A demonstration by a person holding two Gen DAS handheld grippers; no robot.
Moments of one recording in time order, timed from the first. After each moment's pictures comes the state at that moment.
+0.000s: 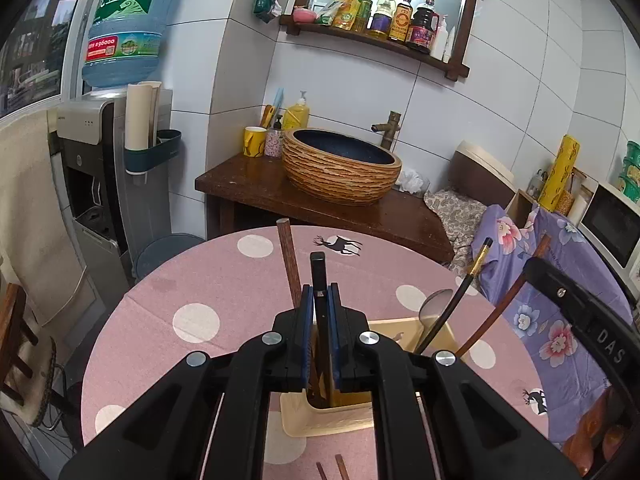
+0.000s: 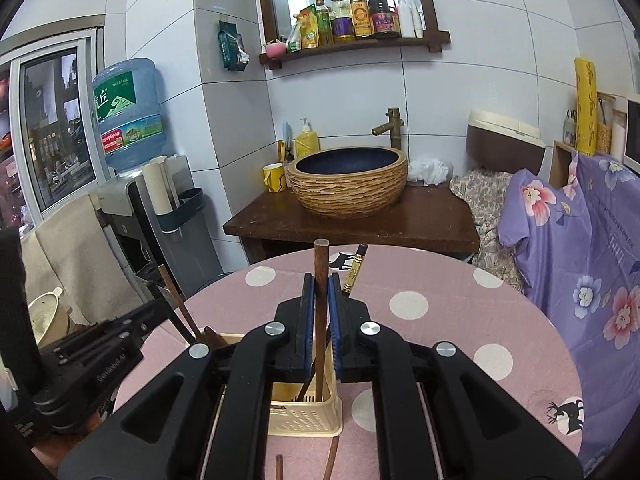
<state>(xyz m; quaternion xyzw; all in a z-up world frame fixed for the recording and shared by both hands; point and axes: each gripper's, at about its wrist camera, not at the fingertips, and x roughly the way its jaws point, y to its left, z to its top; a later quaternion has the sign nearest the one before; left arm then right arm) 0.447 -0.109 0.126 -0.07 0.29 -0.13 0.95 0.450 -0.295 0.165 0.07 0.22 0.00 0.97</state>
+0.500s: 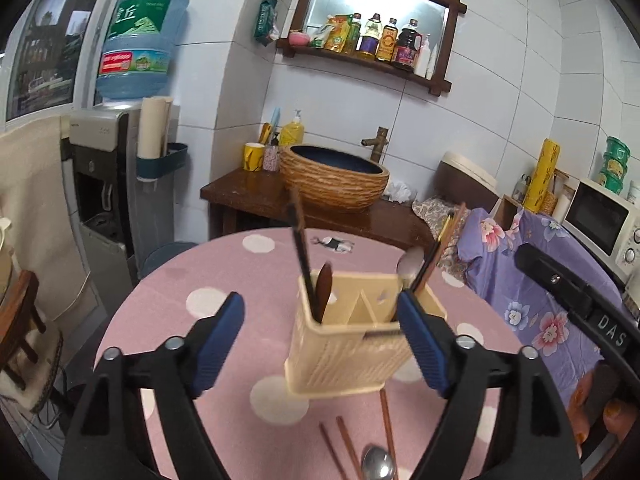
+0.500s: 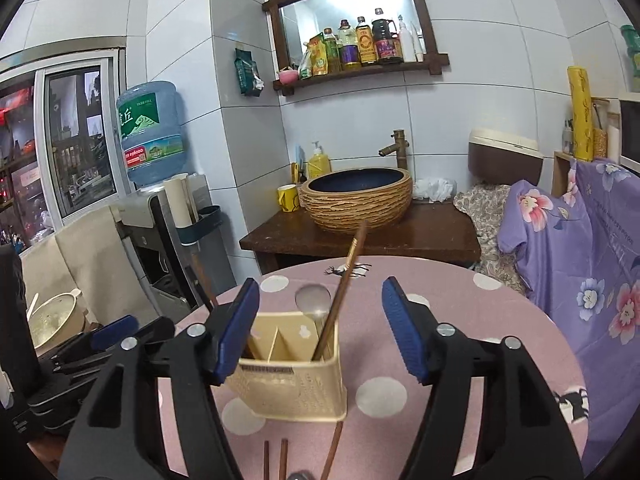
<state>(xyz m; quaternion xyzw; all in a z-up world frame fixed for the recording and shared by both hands) 0.366 -0.087 0.115 -0.07 0.25 -0.13 0.96 0.373 -0.302 0.151 0.08 0.18 0.02 0.98</state>
